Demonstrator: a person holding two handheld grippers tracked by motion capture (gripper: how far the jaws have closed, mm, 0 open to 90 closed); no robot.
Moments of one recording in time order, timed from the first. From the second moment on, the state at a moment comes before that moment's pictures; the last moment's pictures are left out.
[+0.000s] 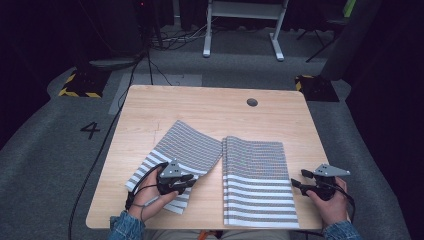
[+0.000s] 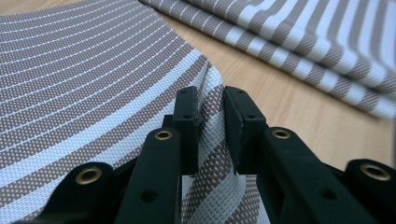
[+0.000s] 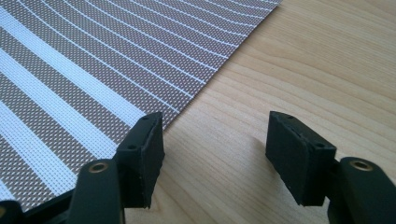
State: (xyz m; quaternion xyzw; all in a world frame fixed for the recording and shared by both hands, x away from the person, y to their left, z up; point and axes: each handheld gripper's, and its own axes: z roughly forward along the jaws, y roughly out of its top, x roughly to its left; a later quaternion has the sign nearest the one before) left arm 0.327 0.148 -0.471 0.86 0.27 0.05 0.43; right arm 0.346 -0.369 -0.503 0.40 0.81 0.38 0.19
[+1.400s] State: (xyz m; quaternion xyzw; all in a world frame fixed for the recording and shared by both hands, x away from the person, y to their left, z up) left arm 0.372 0.314 -0.442 0.73 0.50 0.34 0.32; right arm 0.346 -0.369 -0.503 0.40 0.81 0.38 0.19
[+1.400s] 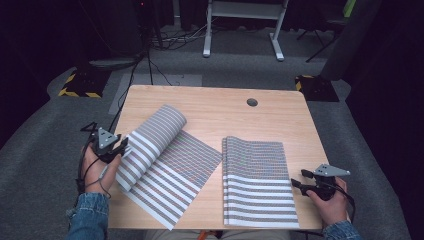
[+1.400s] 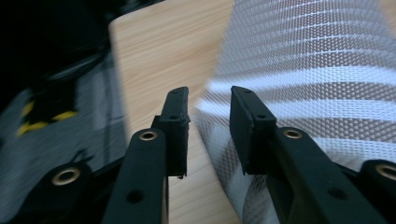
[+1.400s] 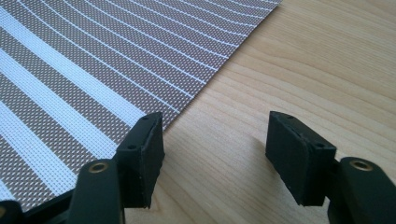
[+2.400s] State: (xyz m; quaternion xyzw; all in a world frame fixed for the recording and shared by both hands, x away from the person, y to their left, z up) left arm 0.368 0.133 -0.451 0.79 0.42 0.16 0.42; right arm 0.346 -0.368 -0.503 0.40 0.81 0.38 0.19
